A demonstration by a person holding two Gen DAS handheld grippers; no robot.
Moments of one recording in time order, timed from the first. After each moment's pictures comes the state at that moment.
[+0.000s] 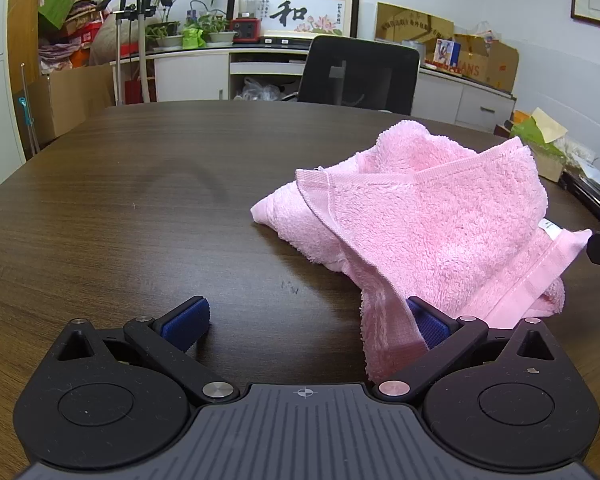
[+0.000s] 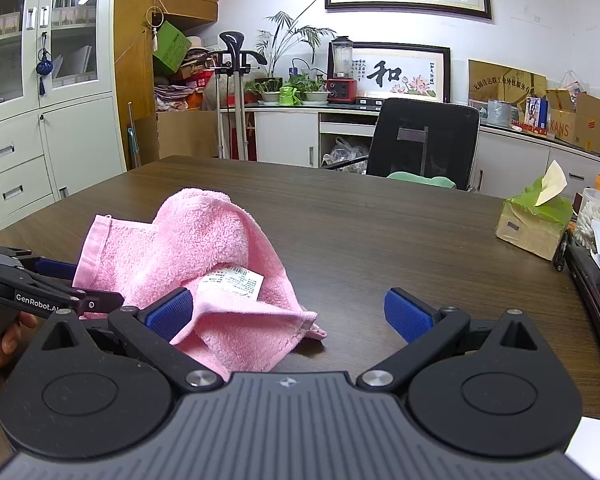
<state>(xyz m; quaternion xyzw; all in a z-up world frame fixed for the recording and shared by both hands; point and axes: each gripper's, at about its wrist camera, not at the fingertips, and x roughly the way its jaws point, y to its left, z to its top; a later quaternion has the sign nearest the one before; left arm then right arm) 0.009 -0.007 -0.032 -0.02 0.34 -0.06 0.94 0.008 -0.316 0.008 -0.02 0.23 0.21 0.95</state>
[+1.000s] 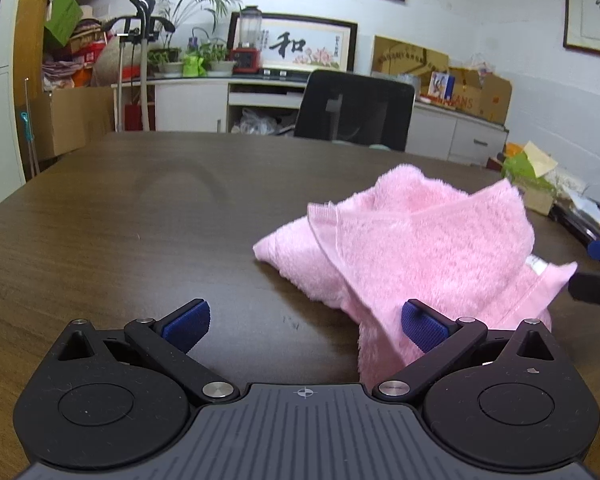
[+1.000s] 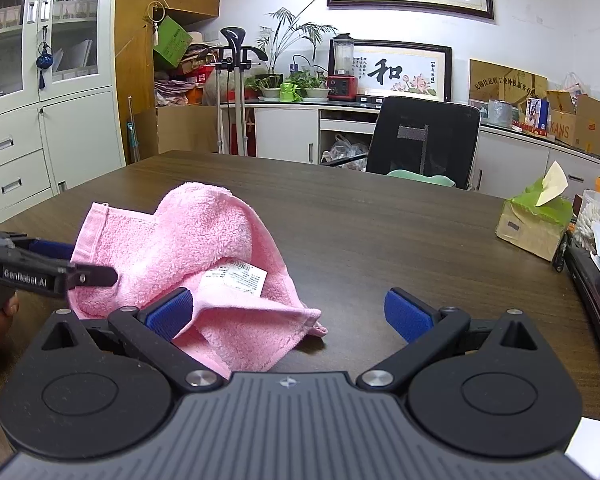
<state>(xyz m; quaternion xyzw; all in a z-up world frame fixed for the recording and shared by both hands) 0.006 -0.001 -0.019 -0.04 0.28 -0.07 0.96 0.006 -0.312 0.006 -0.03 0.24 0.21 0.95</state>
